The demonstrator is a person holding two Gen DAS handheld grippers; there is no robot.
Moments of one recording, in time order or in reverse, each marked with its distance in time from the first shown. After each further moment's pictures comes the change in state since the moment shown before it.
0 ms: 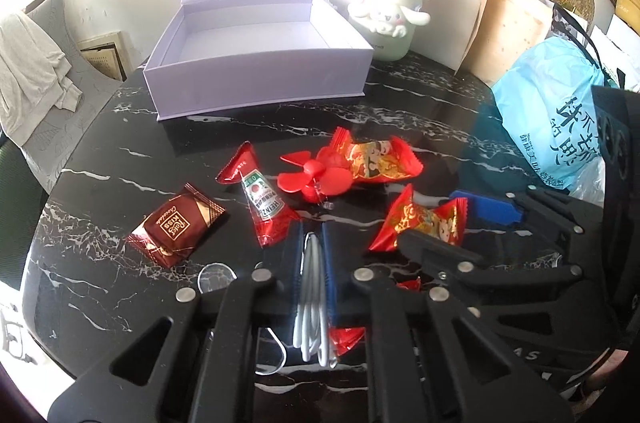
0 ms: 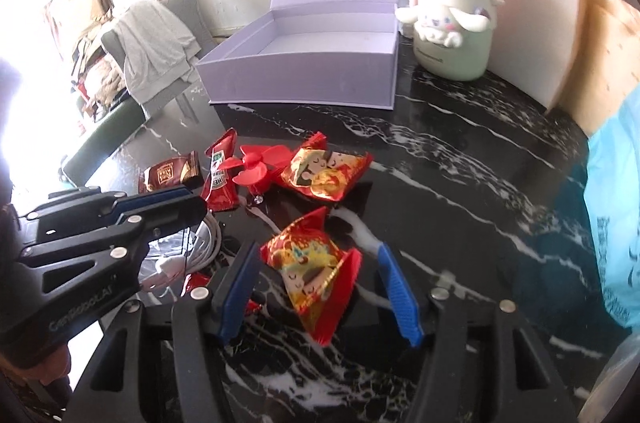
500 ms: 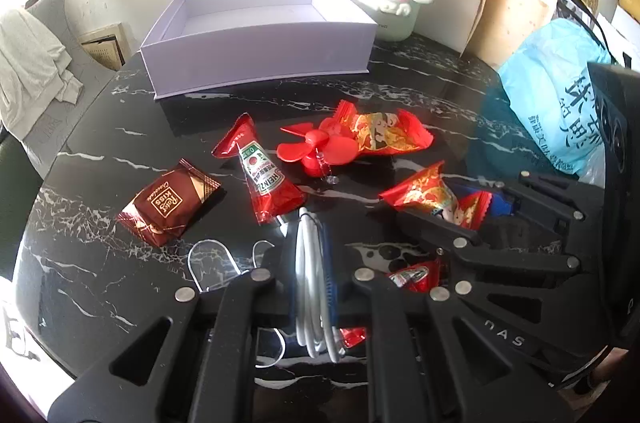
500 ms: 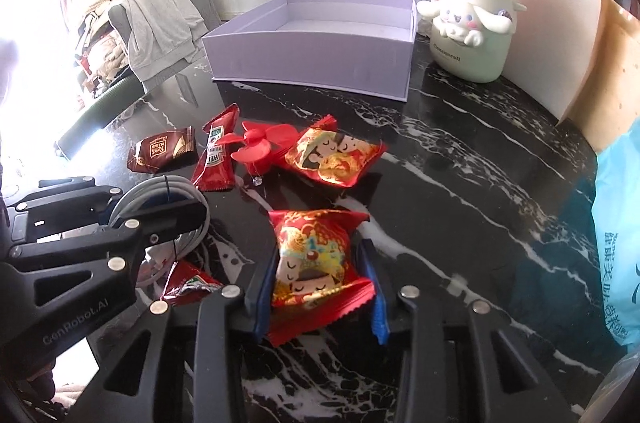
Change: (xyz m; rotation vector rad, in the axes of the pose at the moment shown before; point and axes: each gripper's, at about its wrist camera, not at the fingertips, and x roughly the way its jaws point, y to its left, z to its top) left arm 0.011 0.000 -0.014 0.001 0.030 0.006; right arm 0.014 0.005 -0.010 -0.072 0.013 -0.022
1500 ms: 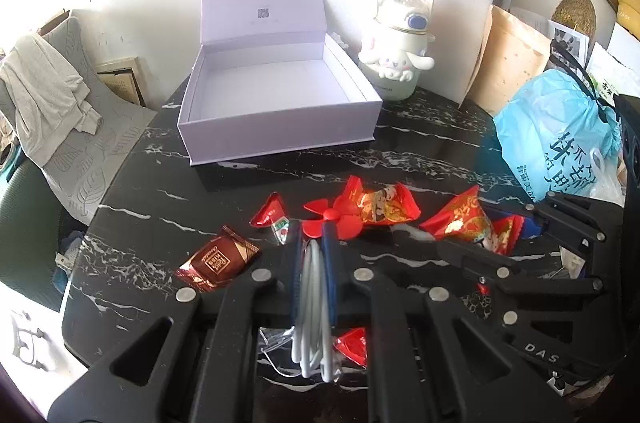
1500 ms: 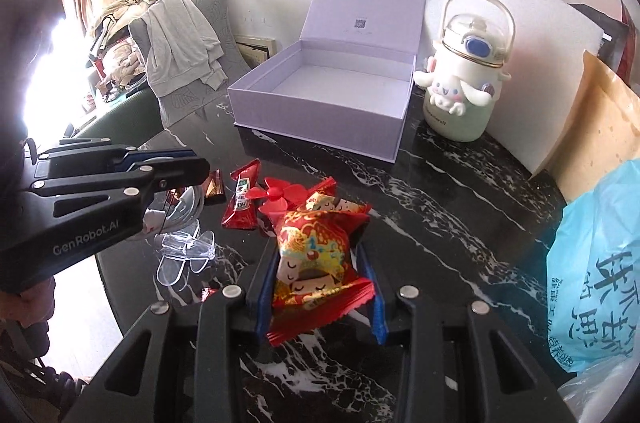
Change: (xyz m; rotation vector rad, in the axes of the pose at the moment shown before) left arm -0.049 0.006 0.041 0.016 -0.089 0.039; right arm -0.064 0.005 0.030 -0.070 -0.076 0.004
